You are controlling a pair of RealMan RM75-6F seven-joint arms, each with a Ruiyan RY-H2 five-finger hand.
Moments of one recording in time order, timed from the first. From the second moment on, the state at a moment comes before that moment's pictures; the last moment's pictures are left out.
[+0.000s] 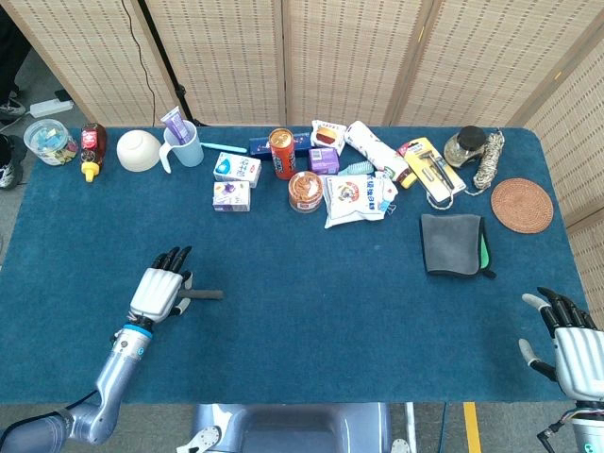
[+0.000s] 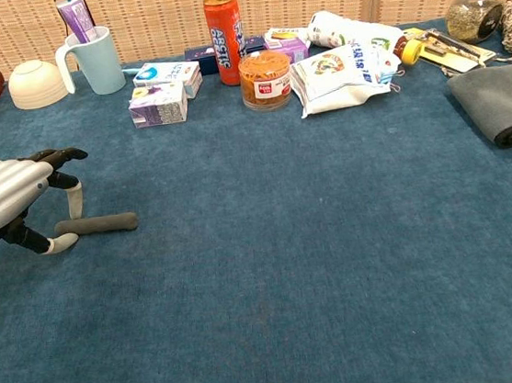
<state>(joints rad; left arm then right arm) -0.46 -1.67 -0.09 -1.26 1.32 1.11 0.37 0.01 -1.11 0.04 -1.64 -1.53 1.56 -0.05</state>
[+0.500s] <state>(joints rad) -0.47 -1.66 -0.09 -1.27 1.28 1.09 0.36 0.00 -1.11 0.04 -1.64 -1.53 1.56 -0.05</state>
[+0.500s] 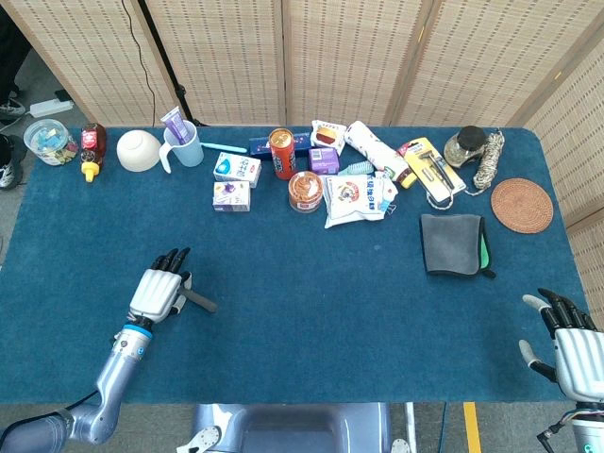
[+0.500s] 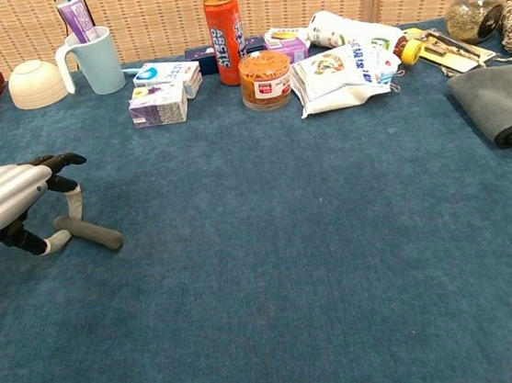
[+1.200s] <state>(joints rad) -0.47 -1.59 -0.10 -1.40 1.27 1.08 0.32 0.01 -1.11 0.05 -1.65 -1.54 1.55 -0.03</state>
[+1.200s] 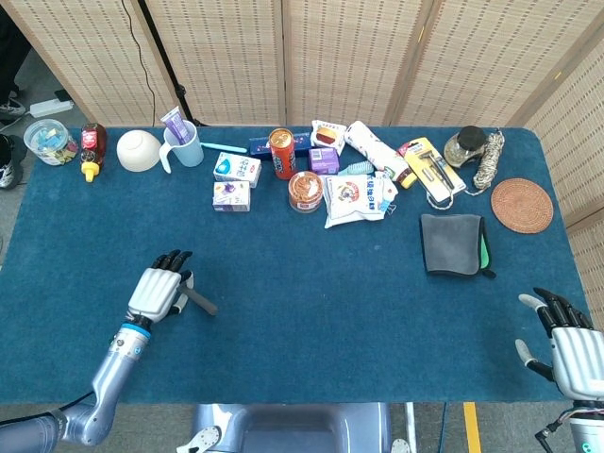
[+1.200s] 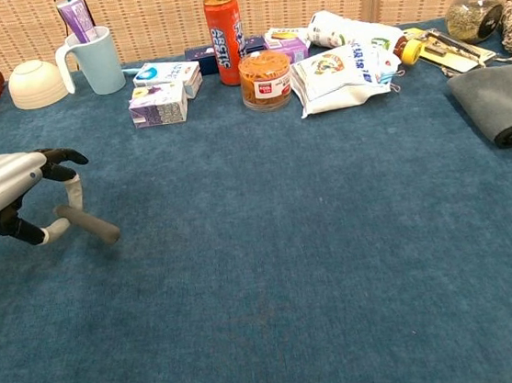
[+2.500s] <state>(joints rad) -0.71 -1.30 -0.28 -1.97 0.82 1.12 0.69 0.33 -1.22 0.15 -1.75 -1.55 1.26 0.25</state>
